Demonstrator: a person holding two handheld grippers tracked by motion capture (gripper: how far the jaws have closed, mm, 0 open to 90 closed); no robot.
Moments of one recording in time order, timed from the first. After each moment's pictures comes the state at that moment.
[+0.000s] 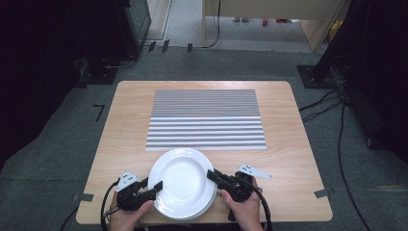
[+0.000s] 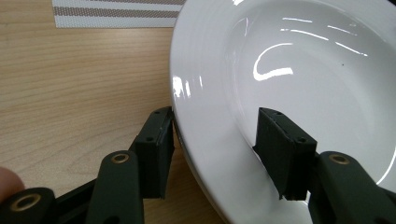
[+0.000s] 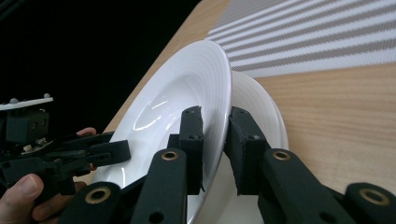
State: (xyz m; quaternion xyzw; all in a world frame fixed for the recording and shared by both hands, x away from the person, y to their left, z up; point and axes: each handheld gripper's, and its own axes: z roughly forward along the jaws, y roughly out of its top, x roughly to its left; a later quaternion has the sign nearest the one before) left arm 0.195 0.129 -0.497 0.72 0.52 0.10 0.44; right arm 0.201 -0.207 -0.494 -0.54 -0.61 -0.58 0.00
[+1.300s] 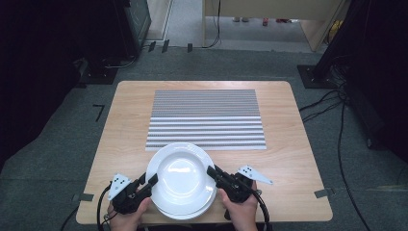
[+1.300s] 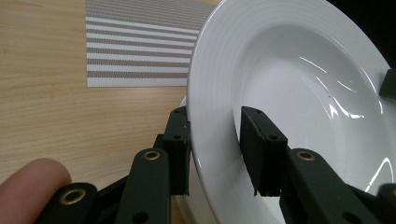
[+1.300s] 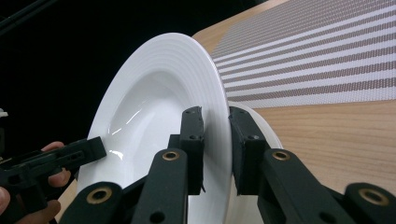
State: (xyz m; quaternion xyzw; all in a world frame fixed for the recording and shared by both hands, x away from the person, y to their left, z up) left arm 0.181 0.127 -0.473 0.66 0.53 0.18 0.50; right arm 0.195 -0.200 -0.483 -0.54 -0.58 -0.60 -0.06
